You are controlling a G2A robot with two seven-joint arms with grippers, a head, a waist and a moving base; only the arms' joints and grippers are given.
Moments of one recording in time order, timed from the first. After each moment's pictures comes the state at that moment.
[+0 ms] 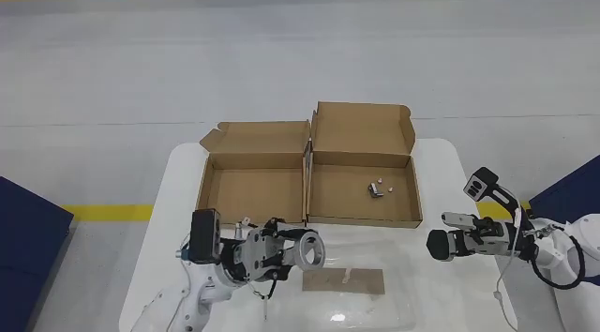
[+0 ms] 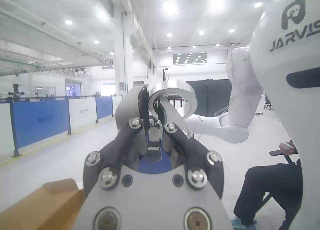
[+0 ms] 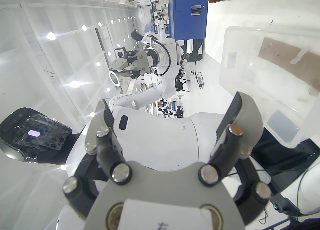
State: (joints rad) left arm 1.32 -1.16 -1.02 -1.80 1.25 -0.93 0.83; right arm -1.56 -0.97 1.88 -1.78 0.49 0.24 1.53
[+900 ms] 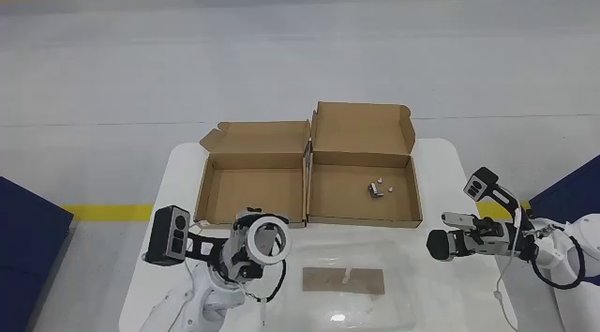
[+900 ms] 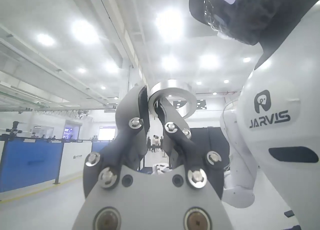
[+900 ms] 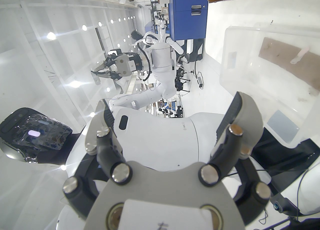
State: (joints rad) left arm 1.32 -1.20 -0.97 -1.87 1.08 -0.84 0.96; right arm -1.56 -0.97 1.88 -1.78 0.49 0.24 1.53
